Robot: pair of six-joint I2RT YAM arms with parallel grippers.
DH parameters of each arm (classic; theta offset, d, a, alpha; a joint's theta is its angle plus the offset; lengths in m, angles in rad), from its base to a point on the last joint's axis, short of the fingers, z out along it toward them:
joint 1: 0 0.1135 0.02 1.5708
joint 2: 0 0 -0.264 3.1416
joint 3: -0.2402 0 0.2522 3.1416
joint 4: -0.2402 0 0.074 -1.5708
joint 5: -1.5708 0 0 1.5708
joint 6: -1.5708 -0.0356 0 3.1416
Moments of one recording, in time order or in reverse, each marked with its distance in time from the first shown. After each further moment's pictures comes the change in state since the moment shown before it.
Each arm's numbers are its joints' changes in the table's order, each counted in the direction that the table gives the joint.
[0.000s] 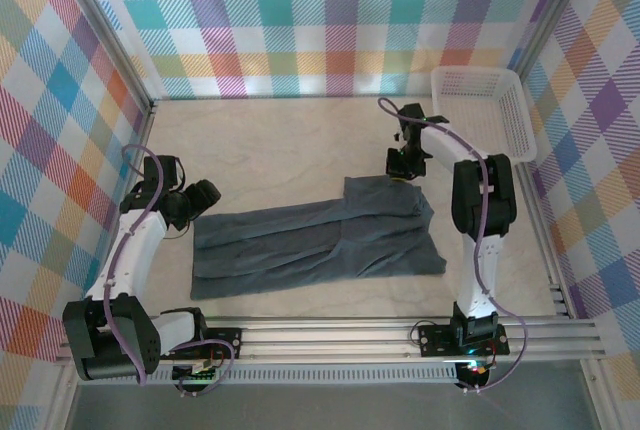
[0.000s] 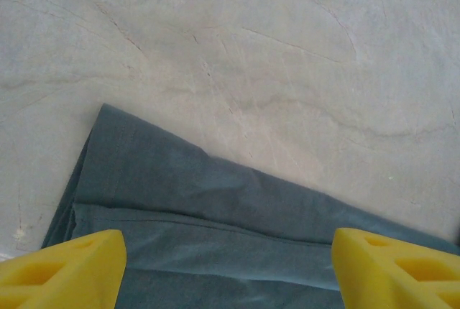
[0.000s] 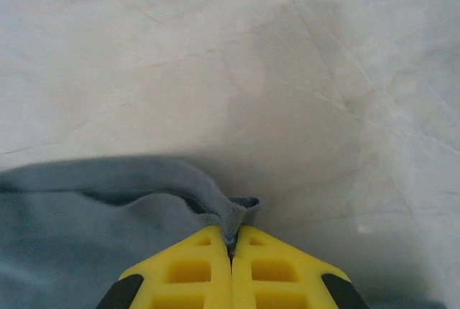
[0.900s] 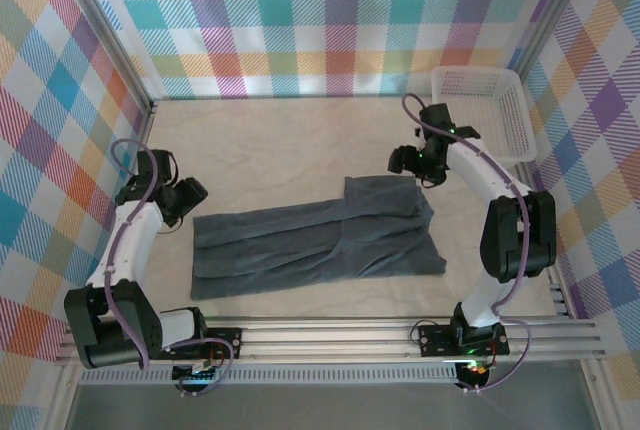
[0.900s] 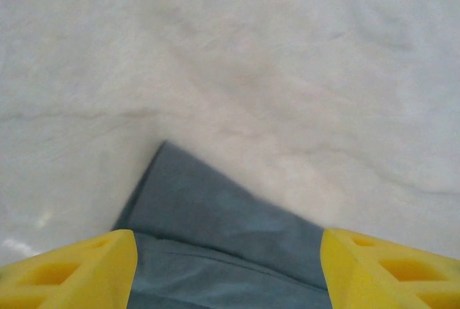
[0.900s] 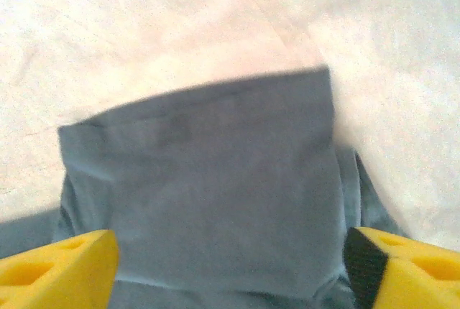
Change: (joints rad) left arm 0.050 -0.048 -0.055 -0.008 0.085 0.021; right arm -0.018 0.327 0.221 0.076 -0.031 -0.084
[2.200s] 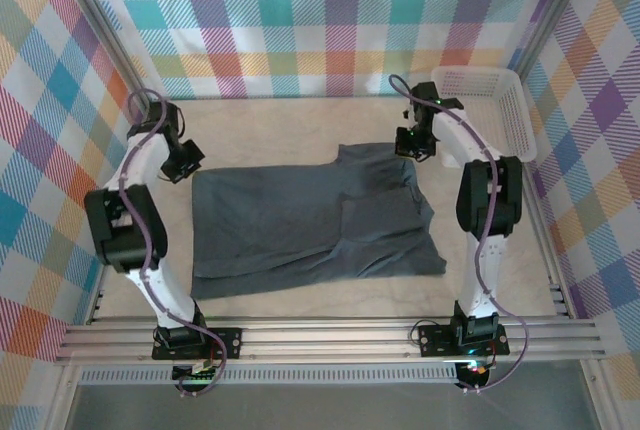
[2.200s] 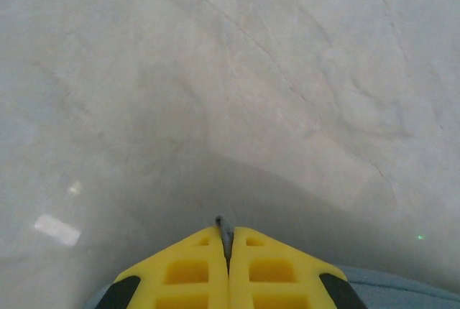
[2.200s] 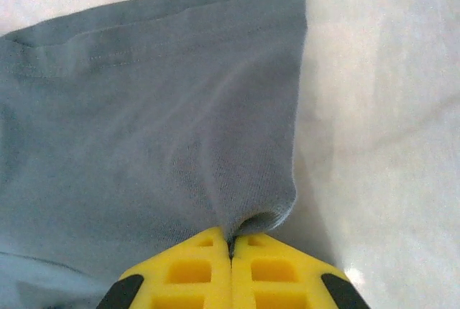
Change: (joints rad) left arm 0.008 -0.545 -0.507 -0.137 0.021 -0.034; right arm -0.043 -0.307 -0.341 -0.124 0.011 0.140
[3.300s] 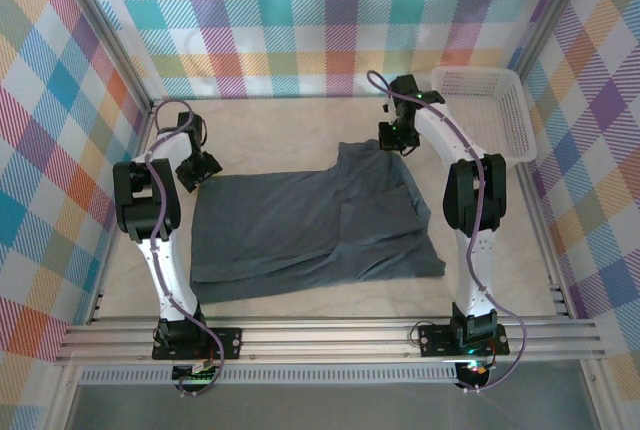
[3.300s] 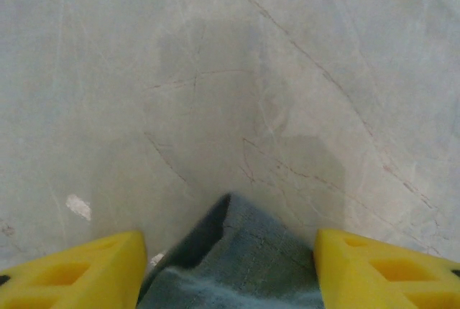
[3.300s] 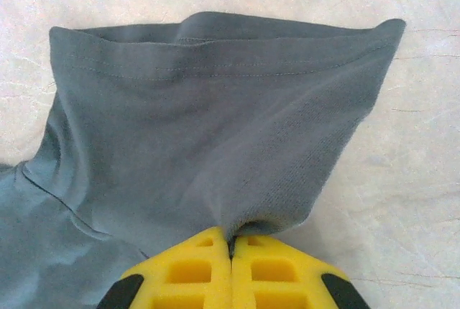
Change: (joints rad) left arm -0.056 -0.349 -0.126 0.066 0.126 0.073; right arm 0.092 -0.133 -0.232 -0.070 -0.037 0.071
